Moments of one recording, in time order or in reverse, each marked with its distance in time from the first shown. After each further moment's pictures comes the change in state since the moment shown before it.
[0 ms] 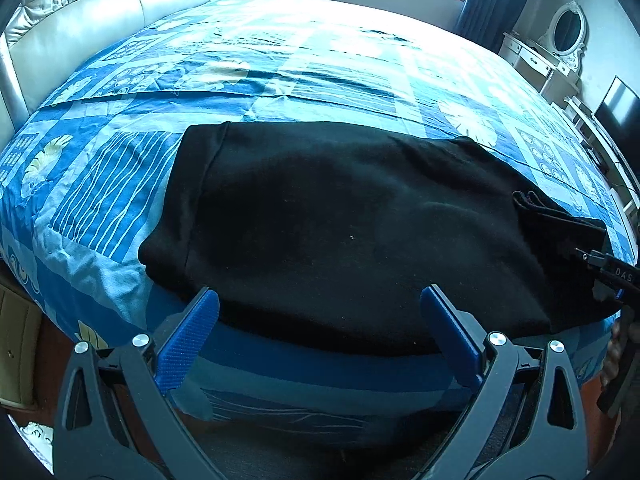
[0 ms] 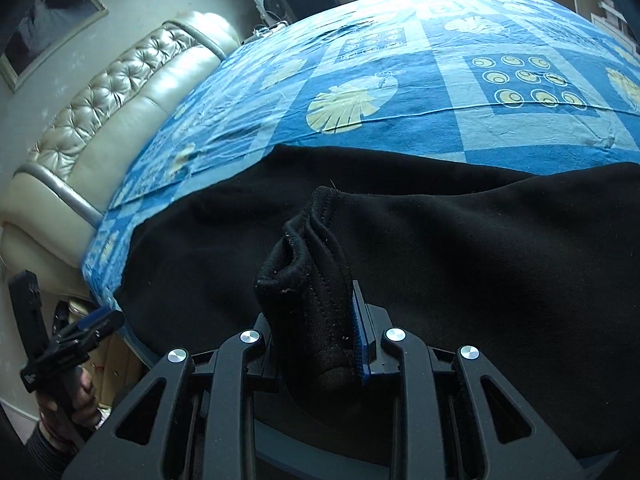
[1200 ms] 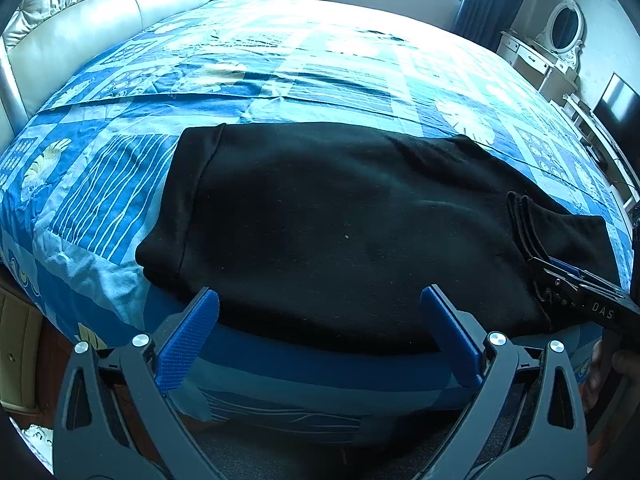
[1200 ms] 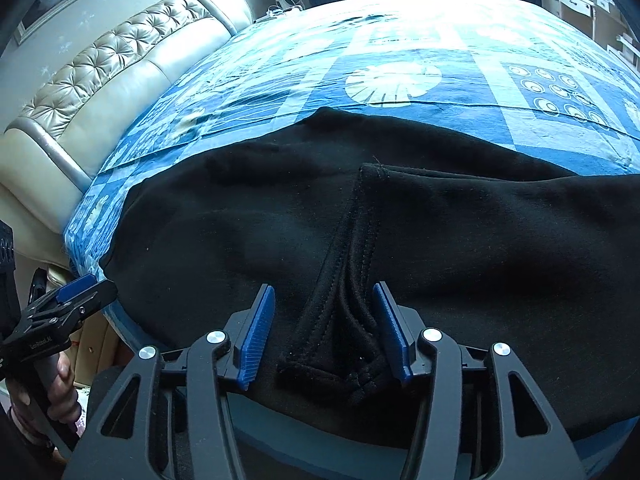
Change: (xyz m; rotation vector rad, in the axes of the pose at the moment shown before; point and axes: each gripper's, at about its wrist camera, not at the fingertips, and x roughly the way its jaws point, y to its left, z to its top) left arm -0.002 -0.003 -0.001 0.012 -0.006 0.004; right arm 0.023 0.049 -0.018 -0.079 0.024 -0.062
